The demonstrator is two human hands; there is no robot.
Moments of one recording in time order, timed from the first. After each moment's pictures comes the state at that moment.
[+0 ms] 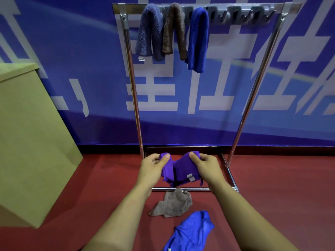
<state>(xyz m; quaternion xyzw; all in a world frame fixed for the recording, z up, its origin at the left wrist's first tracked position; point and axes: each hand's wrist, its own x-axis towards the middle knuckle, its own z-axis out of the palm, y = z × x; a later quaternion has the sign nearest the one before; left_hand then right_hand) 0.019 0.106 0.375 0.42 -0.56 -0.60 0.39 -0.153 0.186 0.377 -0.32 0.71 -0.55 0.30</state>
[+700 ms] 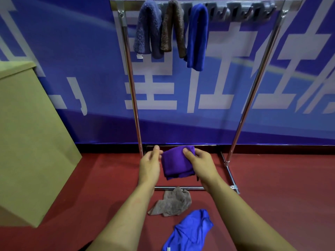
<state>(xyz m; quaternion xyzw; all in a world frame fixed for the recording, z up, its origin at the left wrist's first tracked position) 0.005 0.101 0.374 0.48 -0.51 -0.57 0.43 -0.136 0.180 0.389 -0.31 0.62 -0.62 0.36</state>
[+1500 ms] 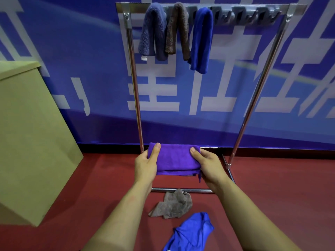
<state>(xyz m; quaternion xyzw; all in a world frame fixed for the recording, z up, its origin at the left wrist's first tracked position) 0.020 0.098 0.385 0.47 -0.50 -0.57 0.46 -0.145 0.187 0.400 -0.27 0.53 -0.66 0.45</state>
